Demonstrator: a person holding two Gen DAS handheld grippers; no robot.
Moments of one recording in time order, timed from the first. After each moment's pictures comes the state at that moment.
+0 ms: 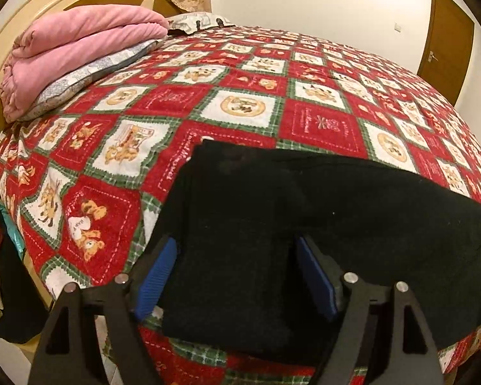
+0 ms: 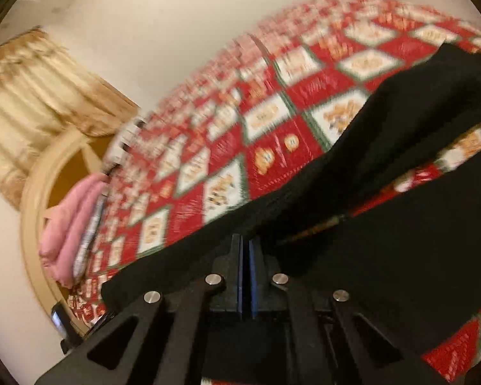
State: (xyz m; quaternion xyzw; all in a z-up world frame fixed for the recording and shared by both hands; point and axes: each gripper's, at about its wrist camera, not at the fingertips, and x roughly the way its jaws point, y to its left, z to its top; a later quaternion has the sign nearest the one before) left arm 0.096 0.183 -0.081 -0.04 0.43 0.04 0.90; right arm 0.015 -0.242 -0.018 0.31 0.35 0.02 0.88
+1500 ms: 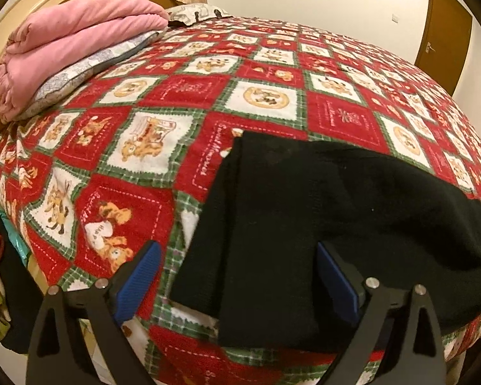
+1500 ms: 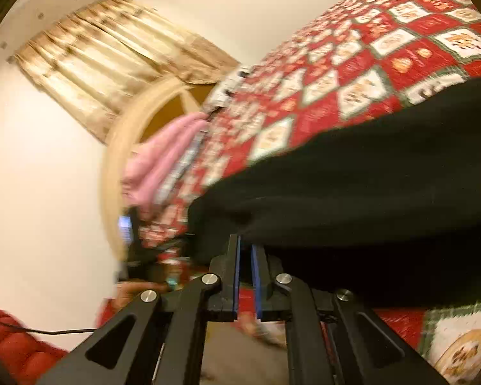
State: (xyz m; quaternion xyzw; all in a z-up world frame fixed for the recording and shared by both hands) left arm 0.100 0.216 -0.086 -0.03 0.45 0.03 0.89; right arm -0.011 -0.139 -0.051 0.33 0.36 0.28 0.83
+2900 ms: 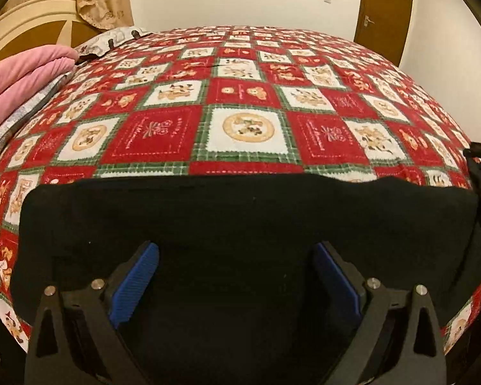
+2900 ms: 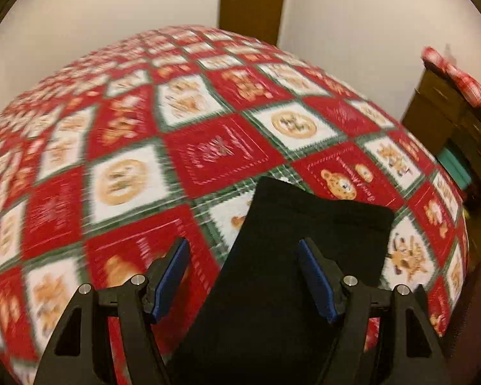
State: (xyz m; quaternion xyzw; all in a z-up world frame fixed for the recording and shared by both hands) left arm 0.101 0.055 -0.071 0.03 0.43 -0.09 0.90; right arm 0.153 -0.441 -0.036 0.10 0.44 -0.33 0.83
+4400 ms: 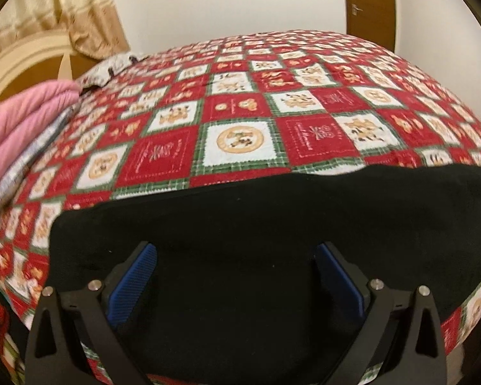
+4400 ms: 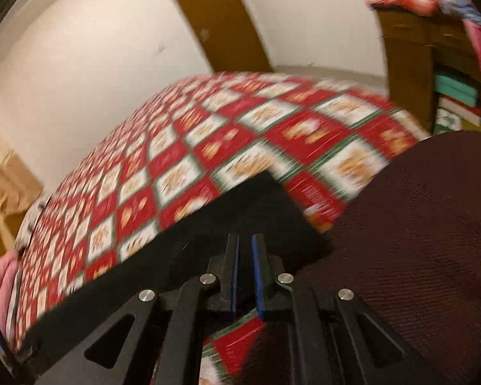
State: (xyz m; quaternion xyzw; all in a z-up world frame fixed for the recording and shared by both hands) left arm 0.083 0.034 -0.056 0.11 0.40 -0.07 0.91; right arm -0.123 -0.481 -0.012 0.27 0.30 -0.25 0.88
